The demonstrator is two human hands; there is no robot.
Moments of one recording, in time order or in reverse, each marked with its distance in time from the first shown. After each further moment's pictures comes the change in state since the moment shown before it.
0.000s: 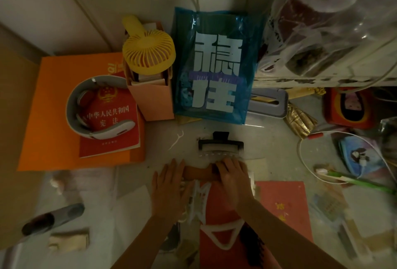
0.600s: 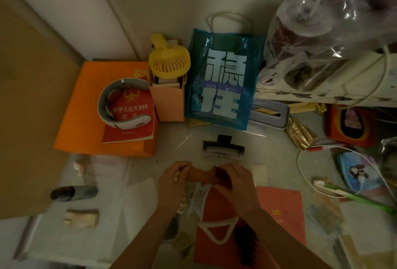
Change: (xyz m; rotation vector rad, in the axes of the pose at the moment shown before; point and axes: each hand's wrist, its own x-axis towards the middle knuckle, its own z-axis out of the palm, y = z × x) left_hand -0.021 0.043 -0.043 -0.839 0.347 -0.113; right_hand -0.023 0.000 -0.049 0.409 -0.081 0.027
